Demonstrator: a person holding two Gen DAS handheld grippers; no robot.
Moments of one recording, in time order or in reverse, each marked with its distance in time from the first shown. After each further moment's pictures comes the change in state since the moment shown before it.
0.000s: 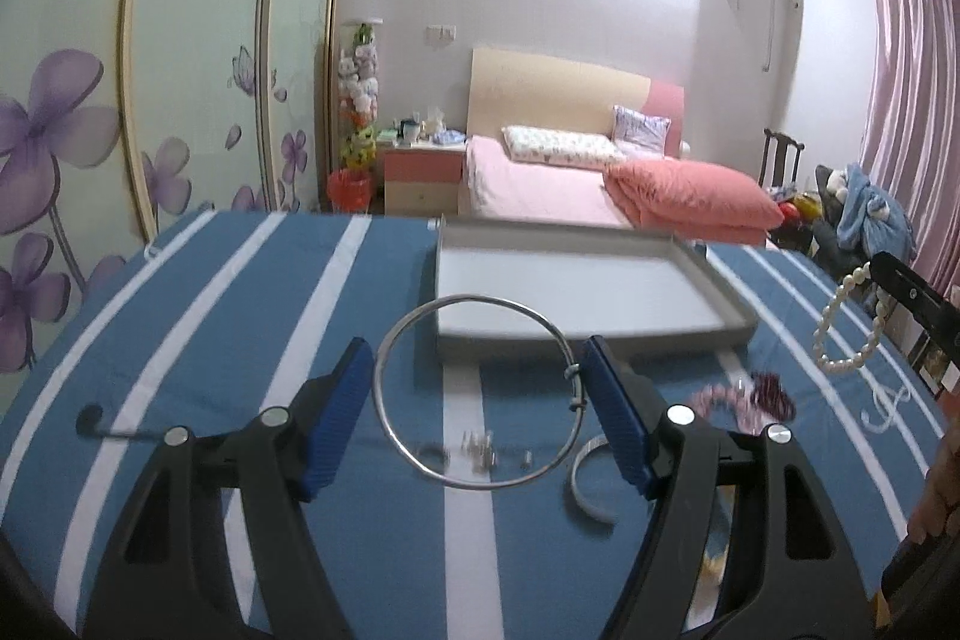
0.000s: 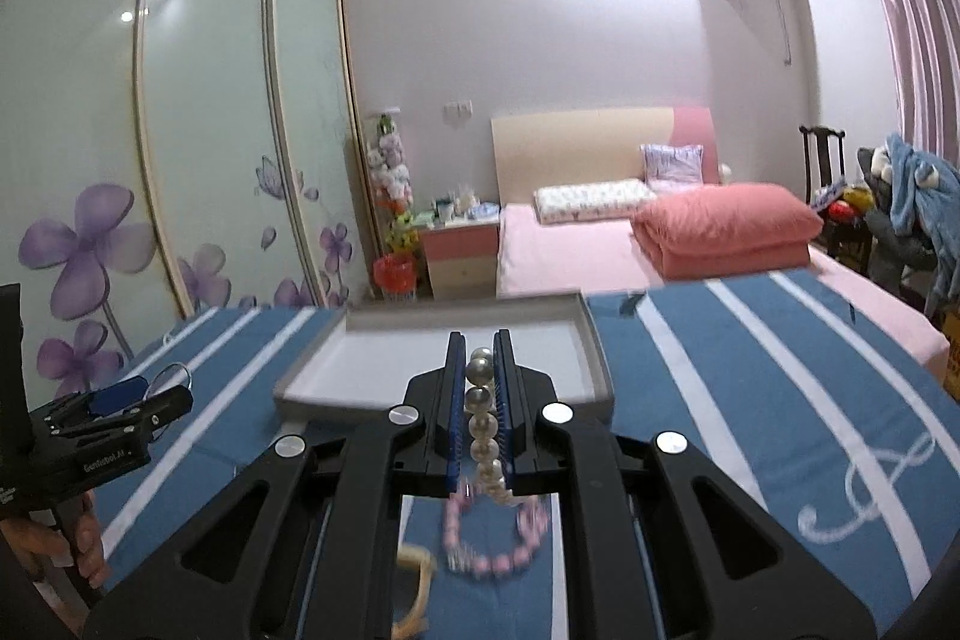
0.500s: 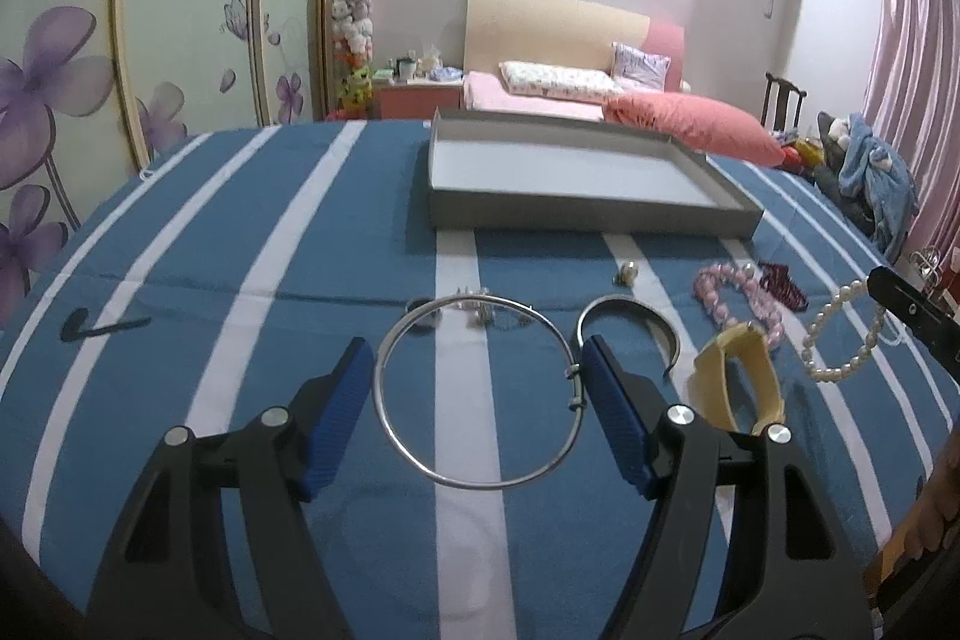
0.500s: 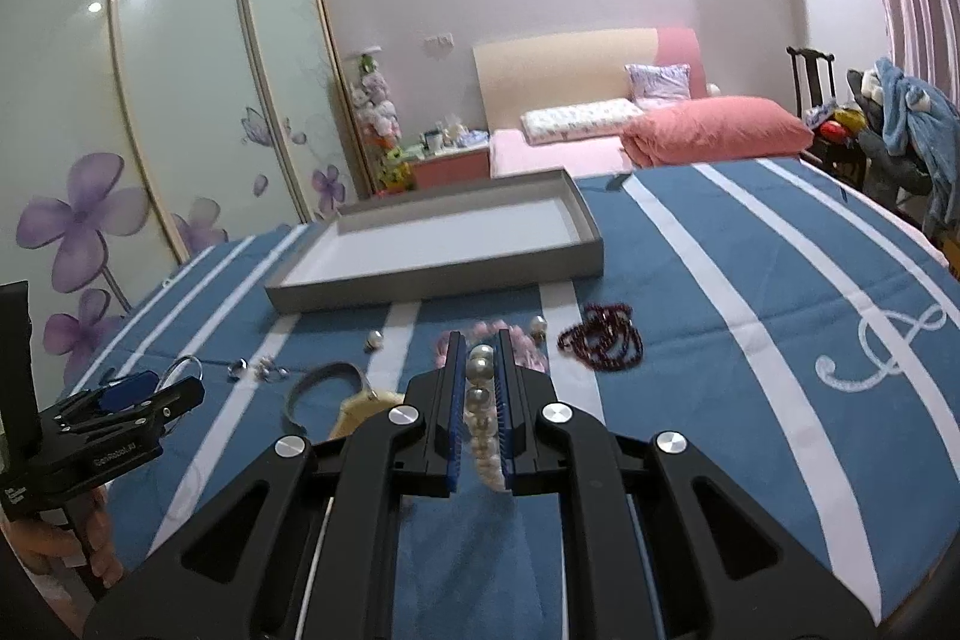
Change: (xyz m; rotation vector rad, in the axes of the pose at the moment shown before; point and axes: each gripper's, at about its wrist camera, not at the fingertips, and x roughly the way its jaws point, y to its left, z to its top) left arm -0.002 -0.004 -0.068 0.016 0.149 0.003; right arm -0.016 -0.009 -0.068 0.078 0.167 -0.007
